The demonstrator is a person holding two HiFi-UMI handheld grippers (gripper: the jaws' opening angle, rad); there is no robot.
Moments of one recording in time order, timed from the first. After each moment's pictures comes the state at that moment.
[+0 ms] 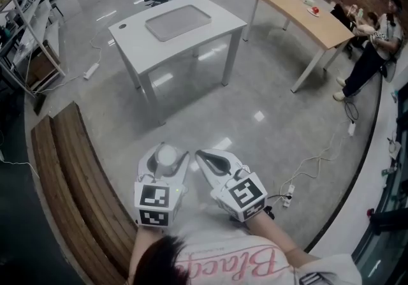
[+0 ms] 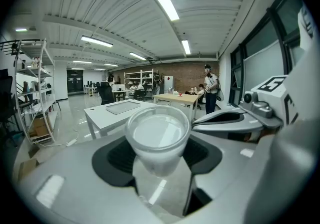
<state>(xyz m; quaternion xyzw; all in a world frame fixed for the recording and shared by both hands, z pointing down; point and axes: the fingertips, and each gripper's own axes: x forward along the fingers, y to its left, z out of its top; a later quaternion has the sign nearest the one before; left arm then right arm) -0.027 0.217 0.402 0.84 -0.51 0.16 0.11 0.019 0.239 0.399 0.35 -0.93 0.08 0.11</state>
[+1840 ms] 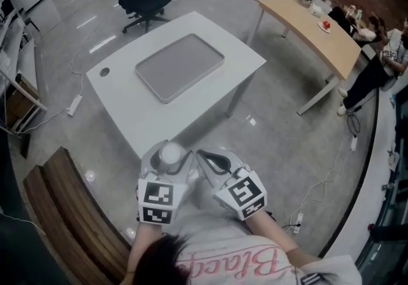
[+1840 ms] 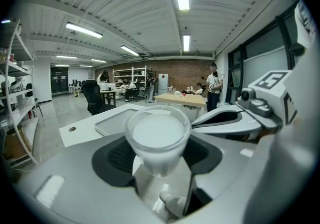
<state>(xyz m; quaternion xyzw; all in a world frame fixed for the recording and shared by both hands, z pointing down) -0.069 -0.124 0.404 0.87 -0.45 0.18 0.10 -0.033 -0.097 0.405 0.40 -0.90 0.09 0.16</state>
